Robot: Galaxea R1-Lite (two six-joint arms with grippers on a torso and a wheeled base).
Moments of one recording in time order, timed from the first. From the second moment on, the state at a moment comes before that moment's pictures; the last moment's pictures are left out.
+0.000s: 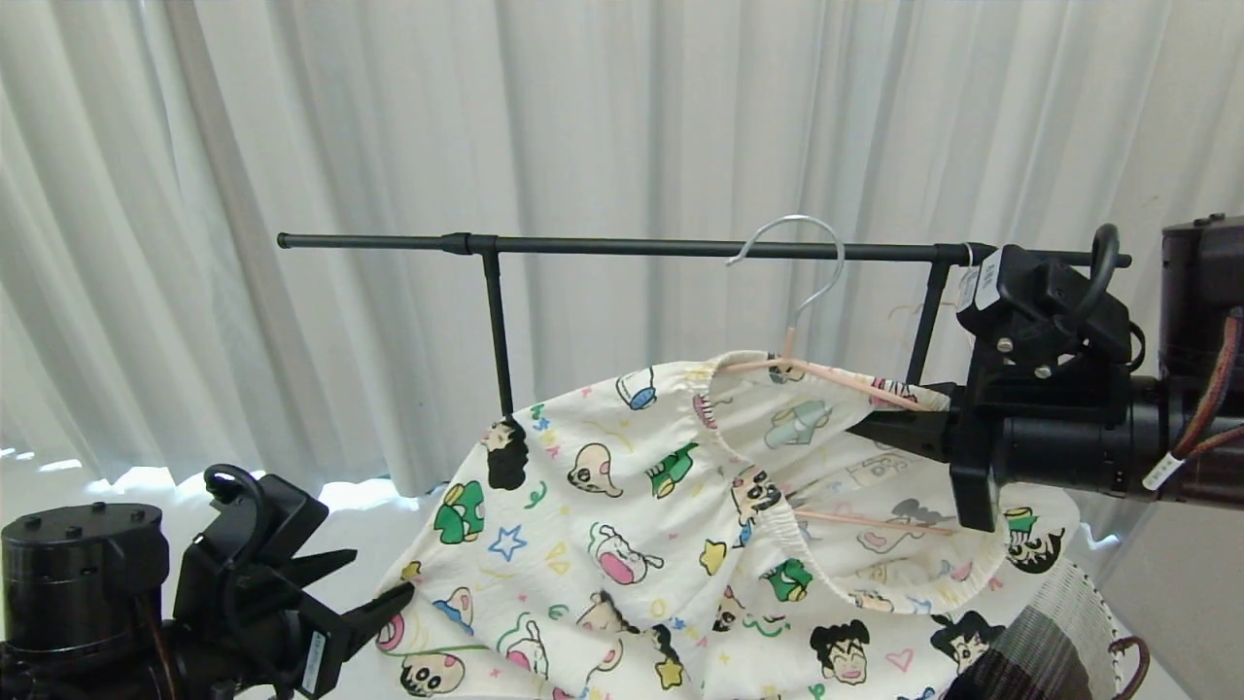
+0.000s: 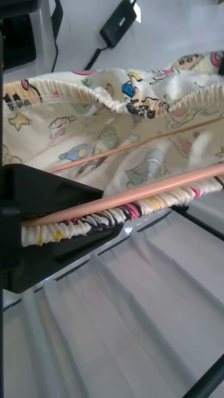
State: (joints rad) left arm -0.12 1.43 -0.16 -0.73 -0.23 0.30; right arm 0.62 1.43 -0.91 -0.20 0.35 -0.38
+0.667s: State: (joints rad) left arm -0.14 1.30 -0.21 -0.73 -0.14 0.29; right arm 0.51 1.46 -0.92 -0.11 -0.02 -0.12
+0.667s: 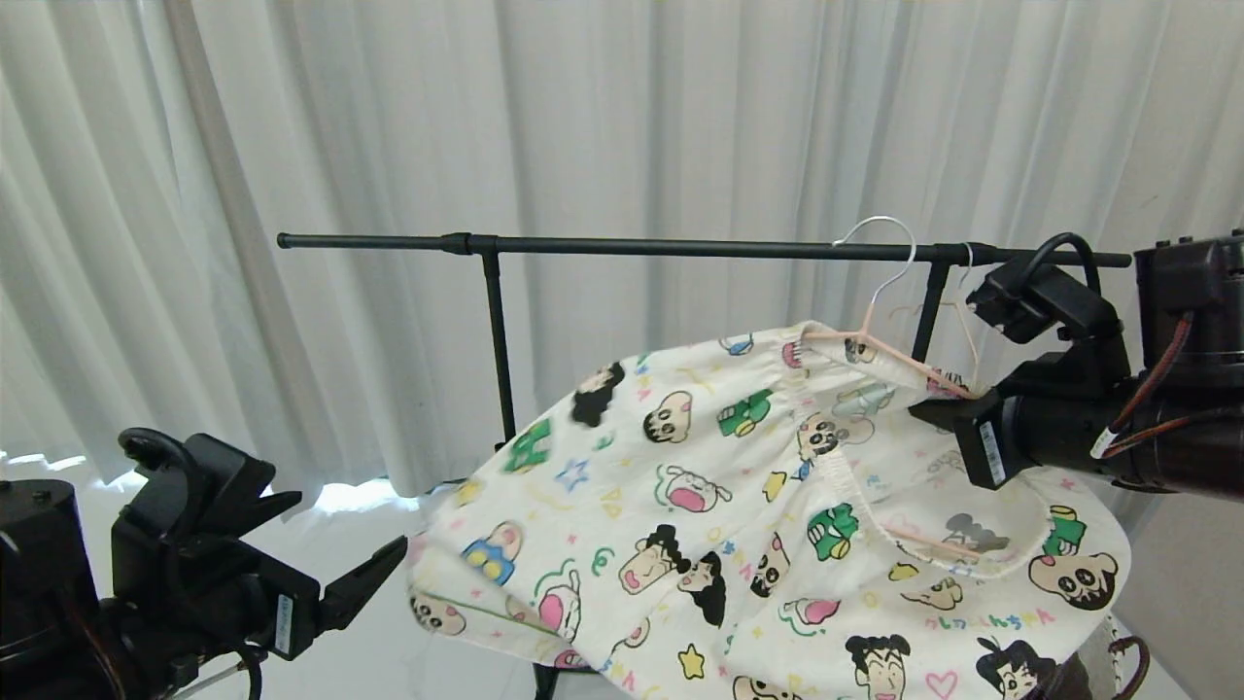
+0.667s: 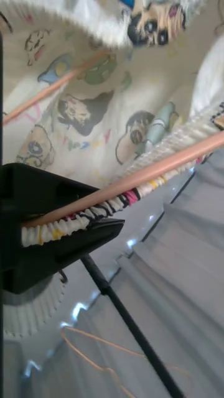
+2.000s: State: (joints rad) left arm -0.31 1.33 -0.24 -0.73 0.18 0.30; right arm 0.45 1.56 -1.03 -0.19 -0.18 0.11
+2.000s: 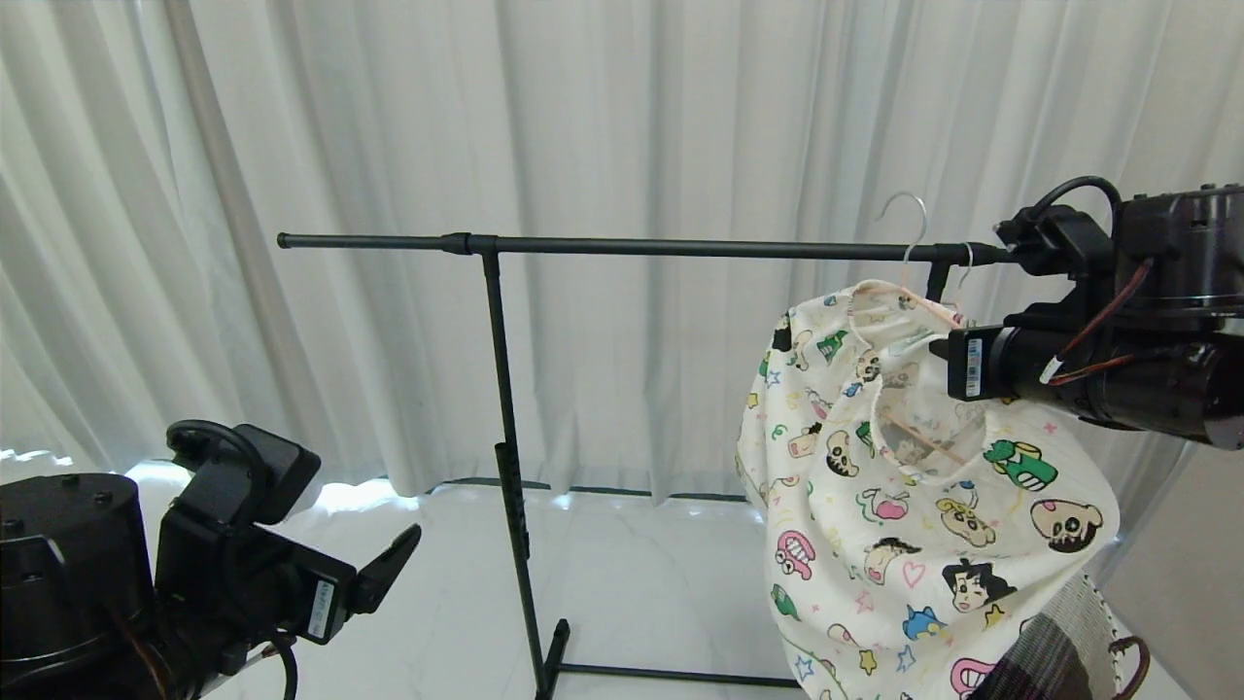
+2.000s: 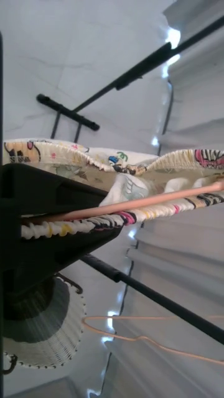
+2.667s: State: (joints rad) left arm -0.33 1.33 -0.24 -0.75 0.17 0.30; right arm 0.43 1.61 -1.03 -0.26 -0.22 0.11
